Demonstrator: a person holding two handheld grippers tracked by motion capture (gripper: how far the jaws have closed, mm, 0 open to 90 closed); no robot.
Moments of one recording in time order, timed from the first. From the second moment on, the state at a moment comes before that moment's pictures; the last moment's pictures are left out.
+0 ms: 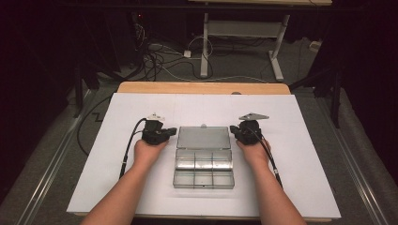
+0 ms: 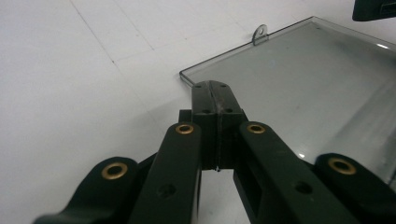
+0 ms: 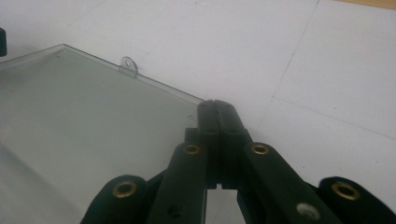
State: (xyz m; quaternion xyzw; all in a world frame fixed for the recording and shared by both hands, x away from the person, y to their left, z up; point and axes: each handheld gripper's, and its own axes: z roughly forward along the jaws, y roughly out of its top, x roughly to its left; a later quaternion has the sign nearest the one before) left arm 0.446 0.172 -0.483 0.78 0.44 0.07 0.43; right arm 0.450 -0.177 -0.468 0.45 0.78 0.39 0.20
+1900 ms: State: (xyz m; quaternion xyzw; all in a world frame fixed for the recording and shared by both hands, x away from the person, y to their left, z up) left arm 0.307 0.228 -0.495 0.80 0.35 0.13 0.46; right arm 0.309 -0.220 -0.478 0.39 0.77 0.45 0.24
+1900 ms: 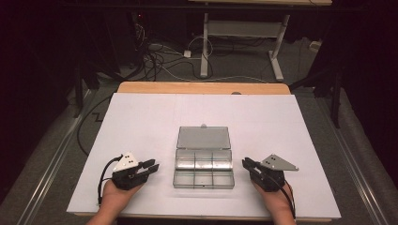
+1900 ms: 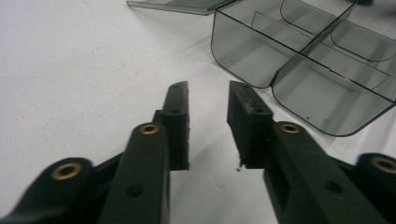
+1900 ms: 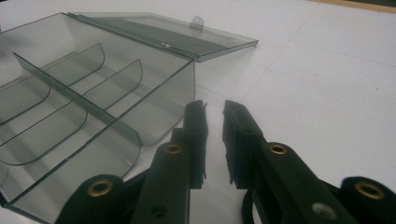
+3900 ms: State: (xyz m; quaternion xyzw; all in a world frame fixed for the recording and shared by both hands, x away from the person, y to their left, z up) left arm 0.318 0.238 -0.496 0.80 0.36 0.13 0.46; right arm 0.307 -0.275 -0.467 0.44 0.73 0.45 0.27
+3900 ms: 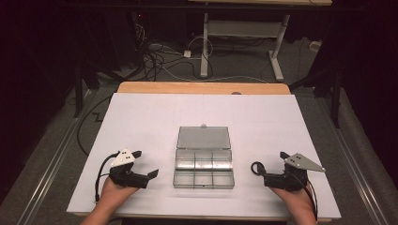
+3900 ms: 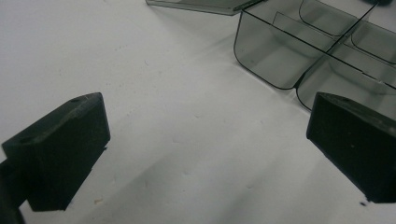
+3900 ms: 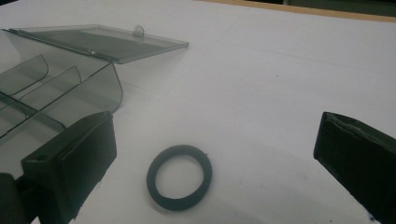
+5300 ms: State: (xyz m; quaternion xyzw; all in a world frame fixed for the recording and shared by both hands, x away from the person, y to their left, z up) left arm 0.318 0.236 -0.496 0.81 0.35 0.13 0.46; right arm 0.322 -0.263 -0.482 0.42 0.81 0.34 0.23
